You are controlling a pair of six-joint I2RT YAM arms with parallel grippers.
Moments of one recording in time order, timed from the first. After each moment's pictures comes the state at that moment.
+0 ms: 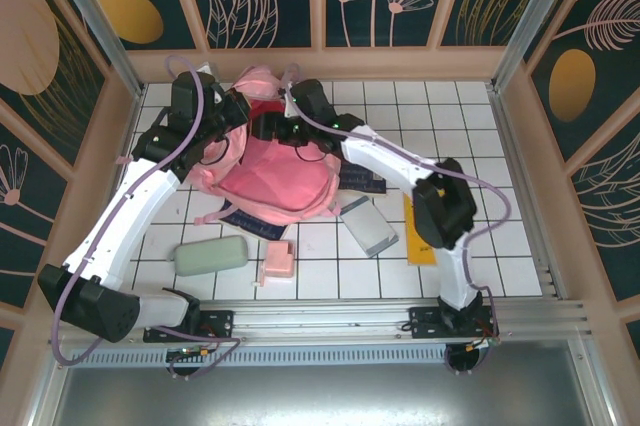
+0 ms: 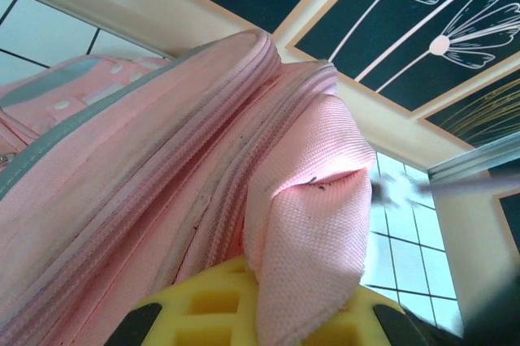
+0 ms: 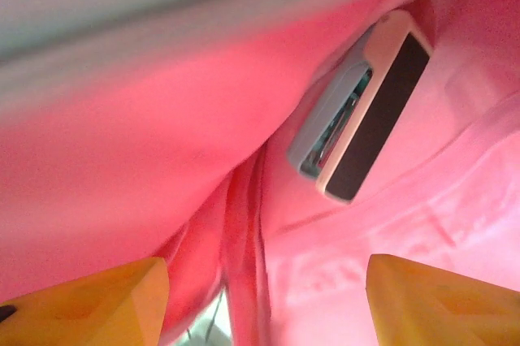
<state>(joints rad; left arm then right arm) -0.37 1.32 1.41 -0.55 -0.04 -0.72 0.77 1.99 1.72 -0.26 -0.34 0.70</state>
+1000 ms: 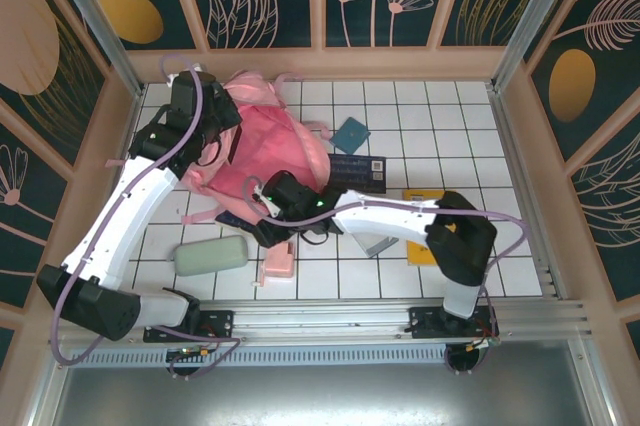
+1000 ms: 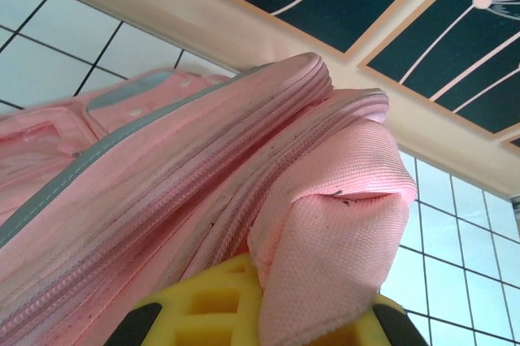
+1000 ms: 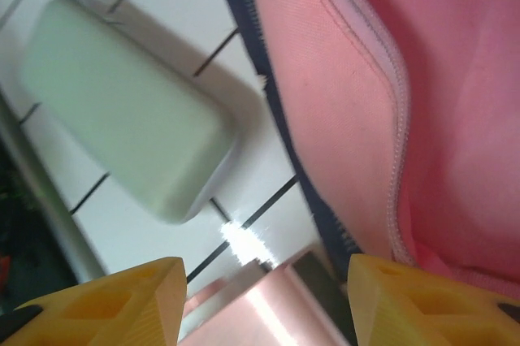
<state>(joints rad) -0.37 1.33 1.46 -0.69 -0.21 -0.70 1.12 1.82 1.31 -0.40 -0.12 0.37</state>
